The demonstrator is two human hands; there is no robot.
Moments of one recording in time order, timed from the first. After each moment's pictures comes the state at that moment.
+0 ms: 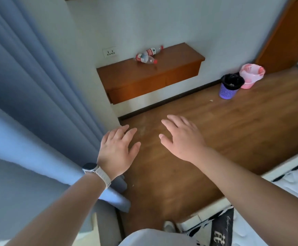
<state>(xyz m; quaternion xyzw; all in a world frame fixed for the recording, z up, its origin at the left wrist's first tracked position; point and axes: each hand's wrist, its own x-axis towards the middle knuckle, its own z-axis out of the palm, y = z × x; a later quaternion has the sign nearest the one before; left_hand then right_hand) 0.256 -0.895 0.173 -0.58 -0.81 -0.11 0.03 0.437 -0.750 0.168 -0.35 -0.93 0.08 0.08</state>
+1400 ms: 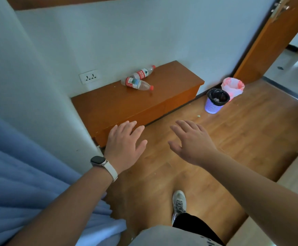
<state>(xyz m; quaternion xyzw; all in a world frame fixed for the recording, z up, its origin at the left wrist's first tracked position) -0.037 -0.575 0.143 -0.70 -0.71 -0.12 0.00 0.196 -0.497 0.172 -0.44 -0.90 0.01 0.00</state>
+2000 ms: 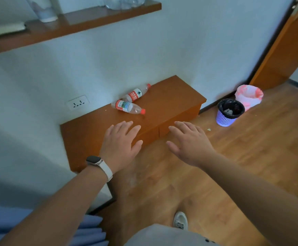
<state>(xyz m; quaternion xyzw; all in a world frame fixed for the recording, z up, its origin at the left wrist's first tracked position) 0.007 -0.380 0.177 -0.67 -0.74 -0.04 0.04 0.240 -0.284 0.166 -0.42 -0.91 0.04 0.04</state>
